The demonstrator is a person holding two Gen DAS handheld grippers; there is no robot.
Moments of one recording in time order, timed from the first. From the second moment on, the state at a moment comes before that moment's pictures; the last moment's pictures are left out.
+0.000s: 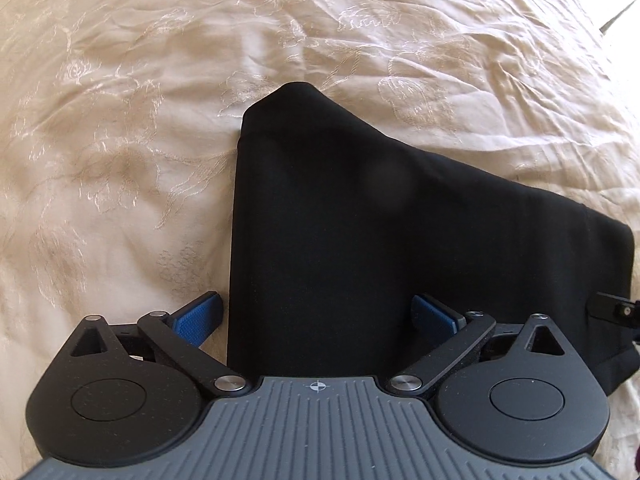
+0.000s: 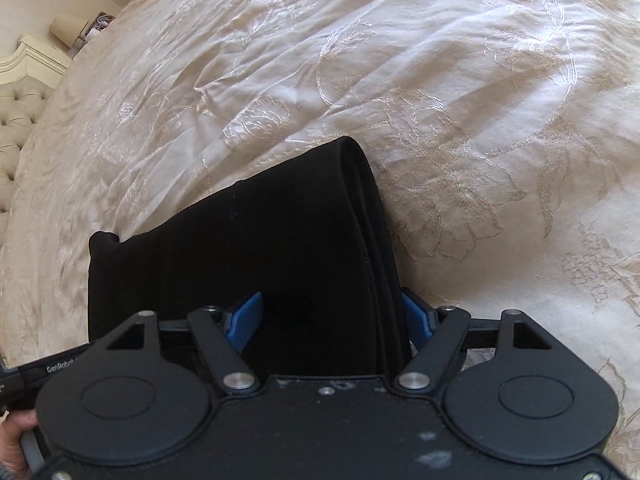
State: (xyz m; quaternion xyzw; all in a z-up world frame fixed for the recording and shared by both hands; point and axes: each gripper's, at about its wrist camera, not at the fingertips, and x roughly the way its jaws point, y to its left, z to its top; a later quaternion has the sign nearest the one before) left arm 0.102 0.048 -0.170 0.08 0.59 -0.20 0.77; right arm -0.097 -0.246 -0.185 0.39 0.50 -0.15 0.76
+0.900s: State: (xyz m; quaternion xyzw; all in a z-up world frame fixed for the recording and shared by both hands) left arm 0.169 0.240 -0.114 0.10 0.52 -0.13 0.84; right arm 0.025 -0.065 -0.159 0.34 0.52 -0.06 0.79
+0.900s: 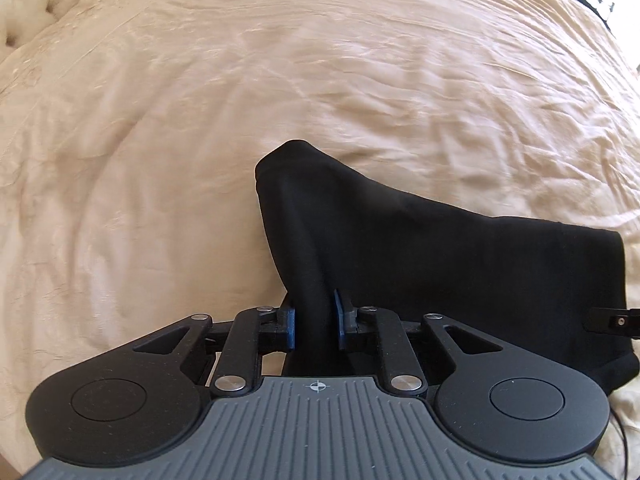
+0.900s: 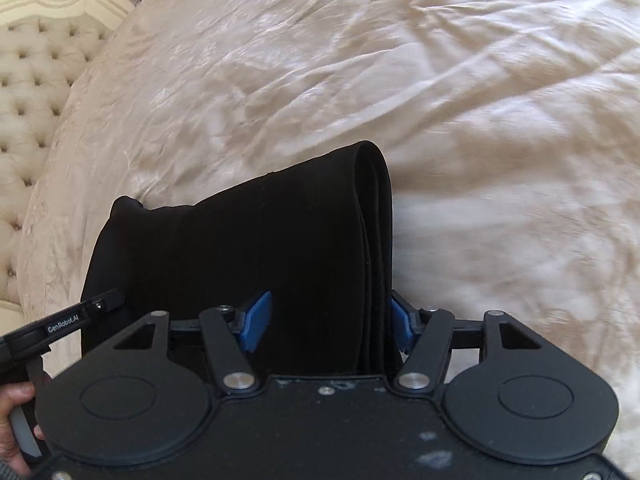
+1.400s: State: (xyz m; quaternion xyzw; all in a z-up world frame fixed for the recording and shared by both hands) left arm 0.216 0.397 -0.135 0.00 0.55 -0.06 0.83; right arm 0.192 0.112 -0.161 0.15 0.56 -0.01 0.81
